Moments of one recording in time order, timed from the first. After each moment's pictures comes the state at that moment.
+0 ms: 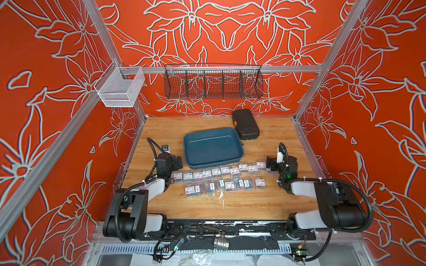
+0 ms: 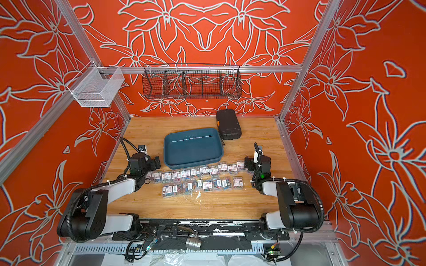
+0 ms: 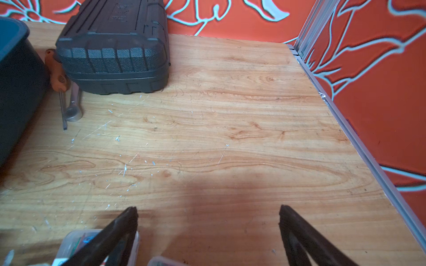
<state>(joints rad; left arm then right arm) 0.00 1.34 0.41 0.36 -0.17 -0.13 0.04 1.42 0.32 0.67 0.12 -0.02</state>
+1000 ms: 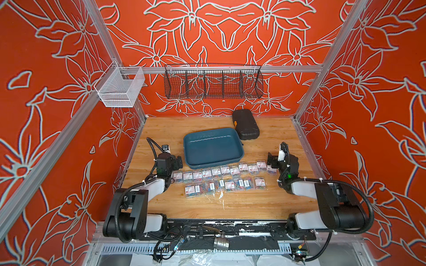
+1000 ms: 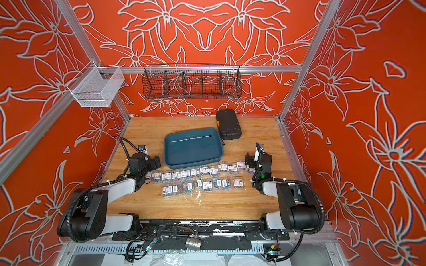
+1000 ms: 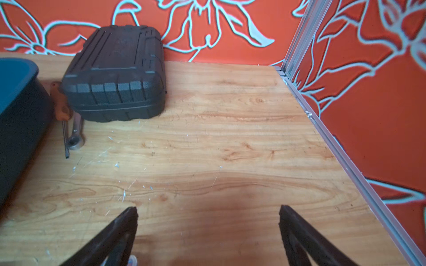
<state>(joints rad) 0.00 1.34 0.41 0.37 -0.16 -0.13 0.04 1.41 0.32 0.73 0.15 -0.01</state>
